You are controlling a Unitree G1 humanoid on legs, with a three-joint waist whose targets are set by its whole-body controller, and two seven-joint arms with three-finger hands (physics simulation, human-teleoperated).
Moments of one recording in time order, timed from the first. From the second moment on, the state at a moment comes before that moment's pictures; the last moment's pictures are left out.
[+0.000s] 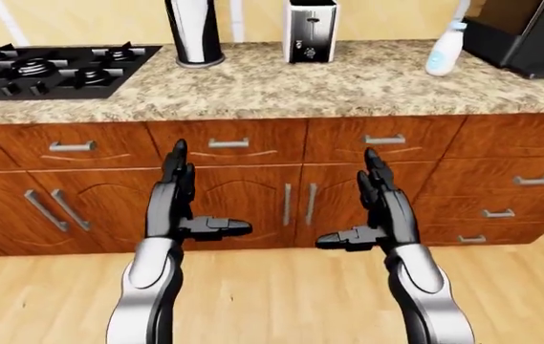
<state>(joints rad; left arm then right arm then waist) -0.15 0.06 0.09 -0.47 -0.06 0.60 -0.03 -0.06 -0.02 -0.02 -0.45 -0.01 0.50 0.05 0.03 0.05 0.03</state>
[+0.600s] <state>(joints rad) -0.15 0.06 0.08 -0.51 -0.06 0.58 -0.03 -0.07 -0.02 -0.02 -0.51 -0.01 0.49 0.04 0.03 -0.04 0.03</state>
